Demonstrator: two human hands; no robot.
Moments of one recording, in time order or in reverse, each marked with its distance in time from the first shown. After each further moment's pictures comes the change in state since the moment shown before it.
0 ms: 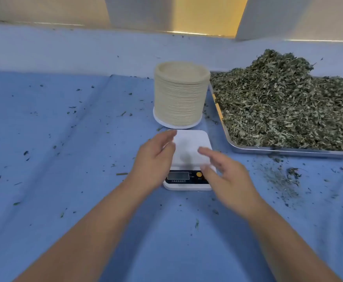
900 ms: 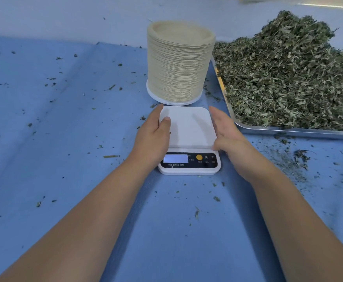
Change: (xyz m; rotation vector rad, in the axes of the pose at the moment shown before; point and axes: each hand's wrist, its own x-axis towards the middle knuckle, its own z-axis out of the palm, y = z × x) left_hand 0.030 -0.032 0.026 -0.032 0.029 -0.118; right_hand 0.052 0.037 -0.015 0.244 -0.243 0.120
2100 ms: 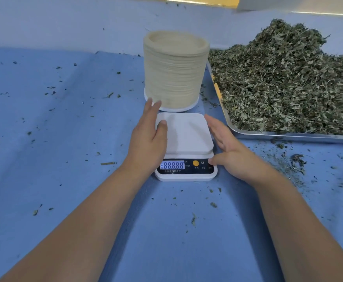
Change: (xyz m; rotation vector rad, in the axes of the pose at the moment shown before) left_hand -0.003 0.009 -0.005 0.138 0.071 0.269; right_hand 0.001 0.006 -0.014 -0.125 -0.074 -0.005
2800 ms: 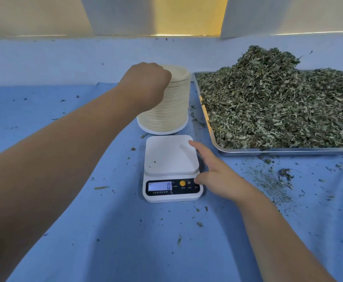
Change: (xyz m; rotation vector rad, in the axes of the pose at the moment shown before) left_hand 0.152 0.113 -0.024 1.245 -0.191 0.528; right_hand 0.001 0.006 -0.002 -0.026 0.007 0.039
